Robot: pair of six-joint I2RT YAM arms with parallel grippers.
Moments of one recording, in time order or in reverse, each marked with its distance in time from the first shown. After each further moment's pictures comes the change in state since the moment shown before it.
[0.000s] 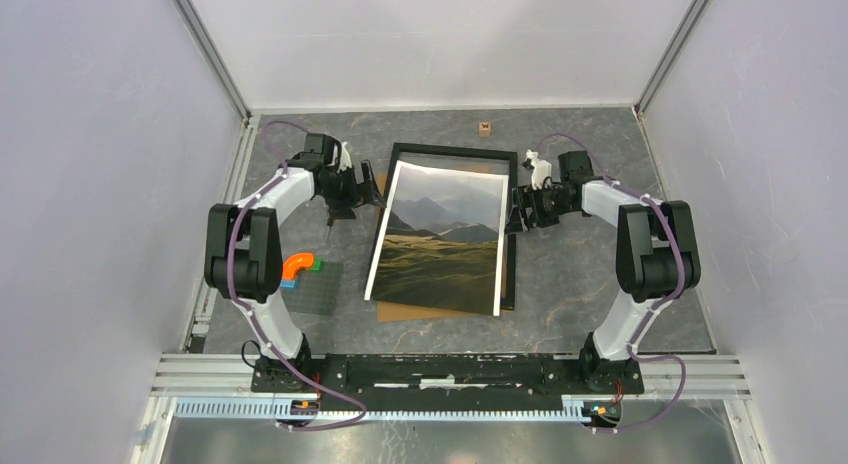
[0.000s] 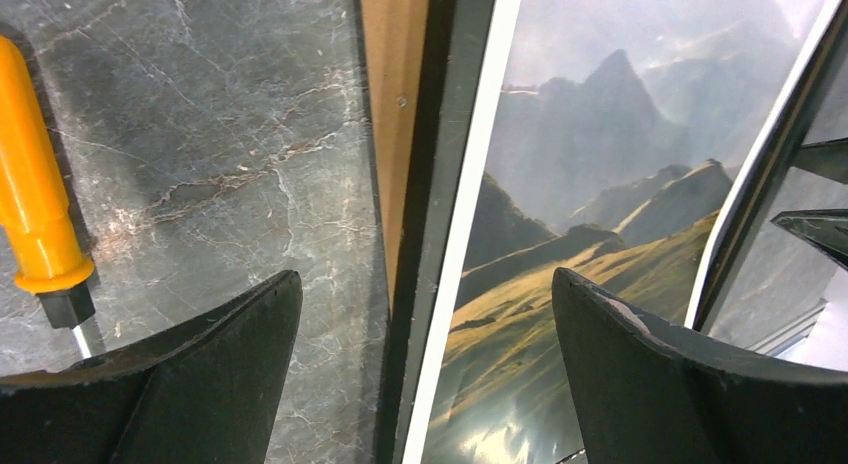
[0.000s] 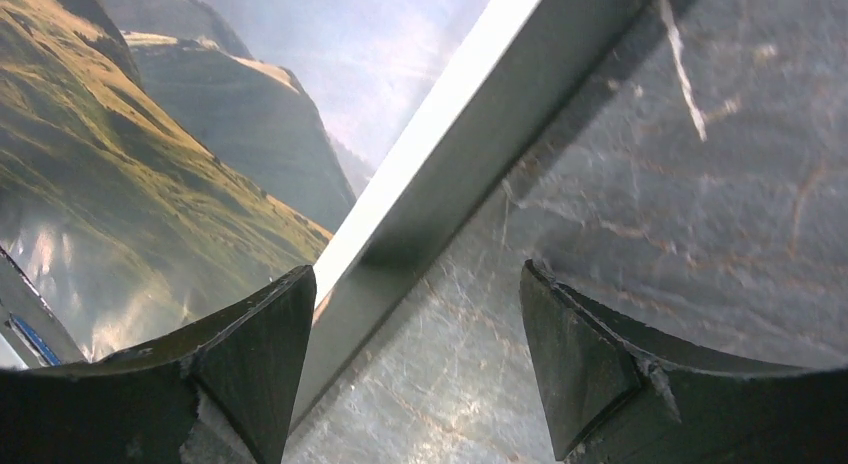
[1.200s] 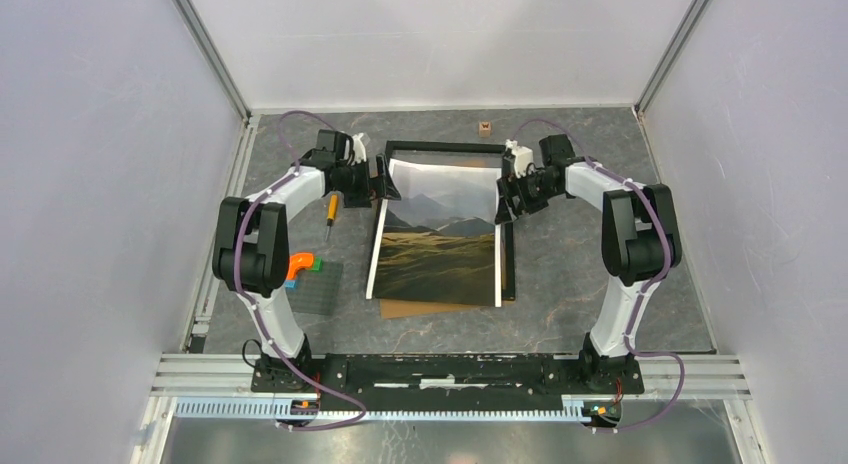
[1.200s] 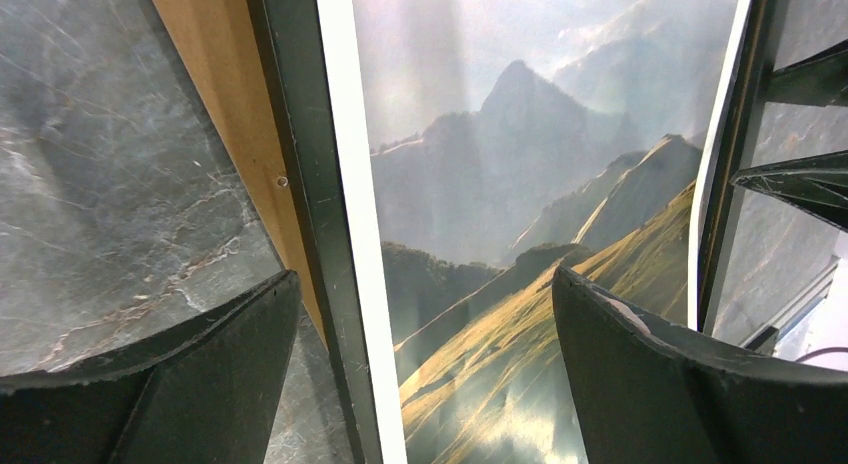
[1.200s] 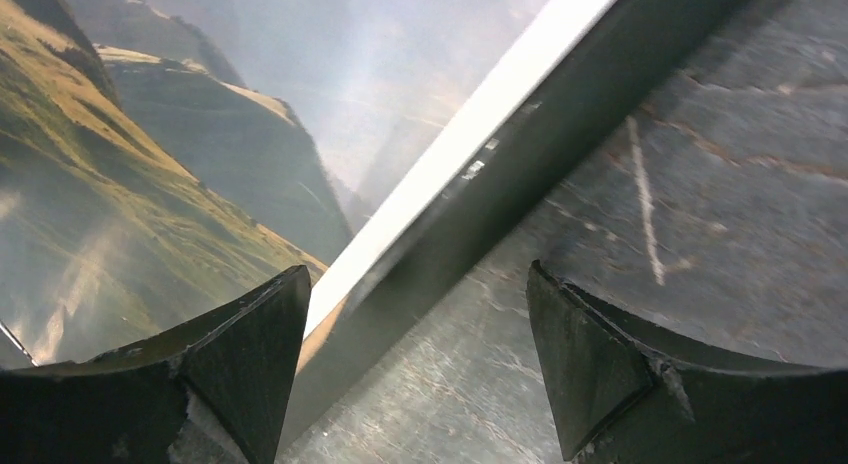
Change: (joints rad) left arm -0.053 0.073 0.019 0.156 0.076 0.046; right arm 0.088 0.149 0.233 -0.099 0.058 -0.084
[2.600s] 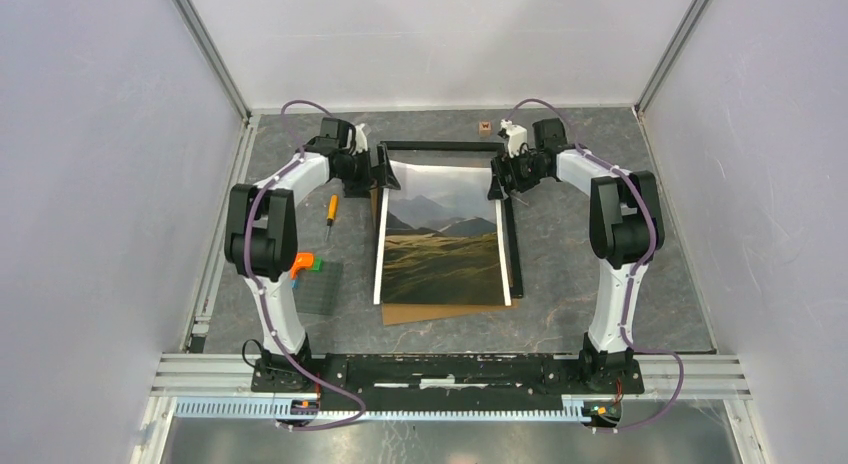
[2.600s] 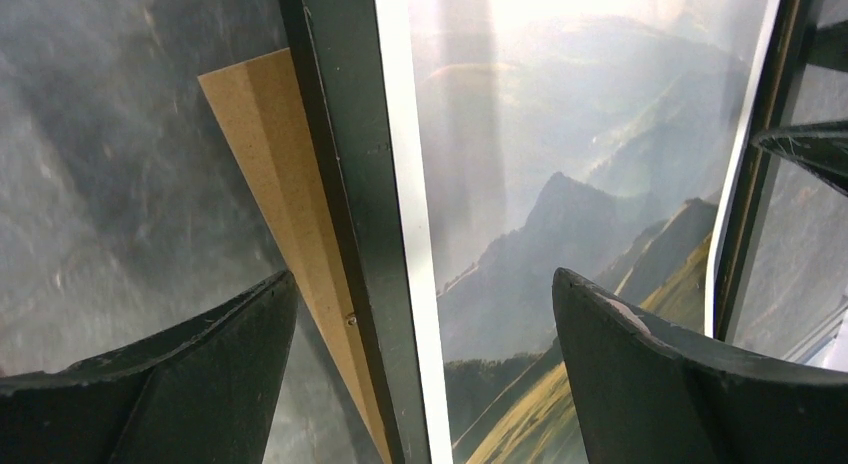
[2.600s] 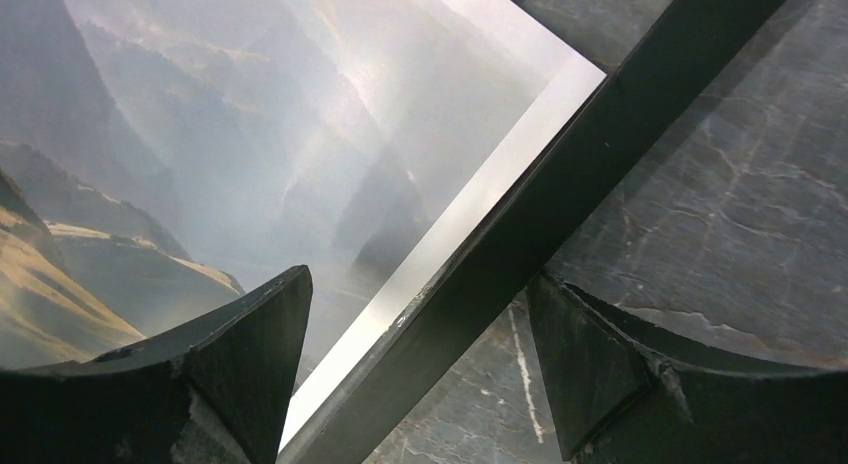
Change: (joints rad) left arm 0.004 0.157 0.204 -0.068 -0.022 0.003; right arm 0.010 0.166 0.203 0.113 0.024 0.023
